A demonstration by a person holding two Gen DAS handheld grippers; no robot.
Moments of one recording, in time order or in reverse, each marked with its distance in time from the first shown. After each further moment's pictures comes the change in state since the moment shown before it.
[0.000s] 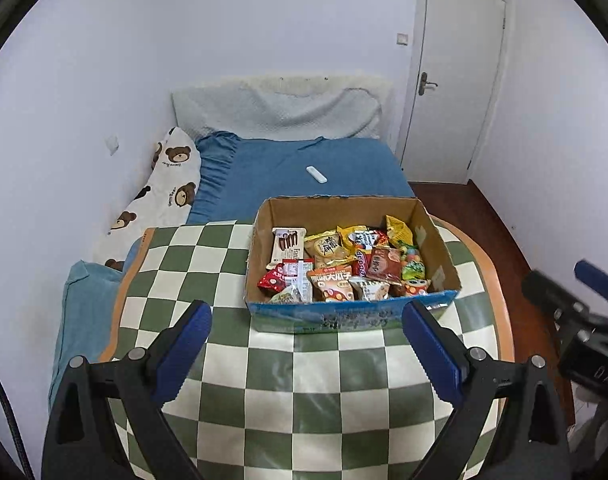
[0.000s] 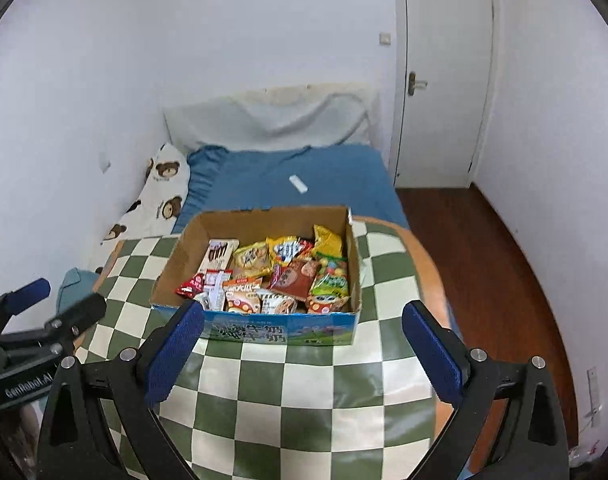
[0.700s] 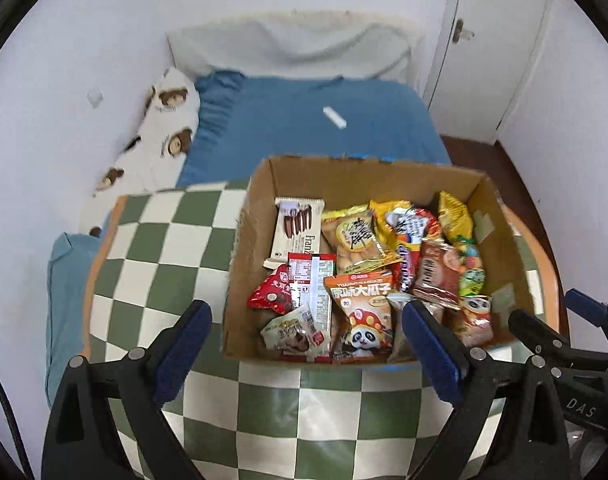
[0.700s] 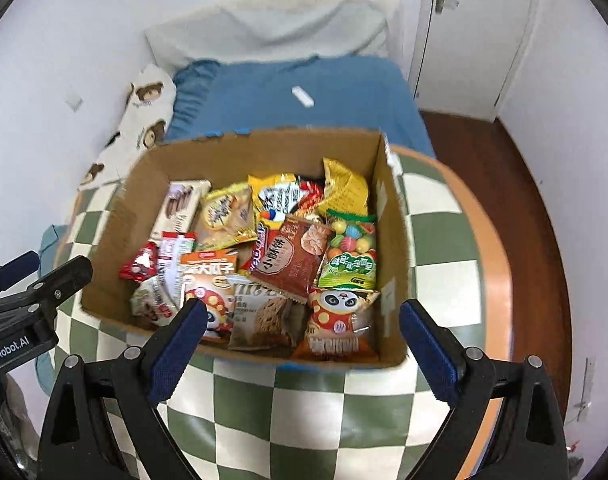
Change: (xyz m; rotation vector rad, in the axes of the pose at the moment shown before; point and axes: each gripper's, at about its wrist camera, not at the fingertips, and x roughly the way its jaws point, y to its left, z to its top) left arm 0.165 0.011 0.049 -0.037 0.224 0.042; right arm 0.212 -0.003 0.030 -0.014 0.339 0.029
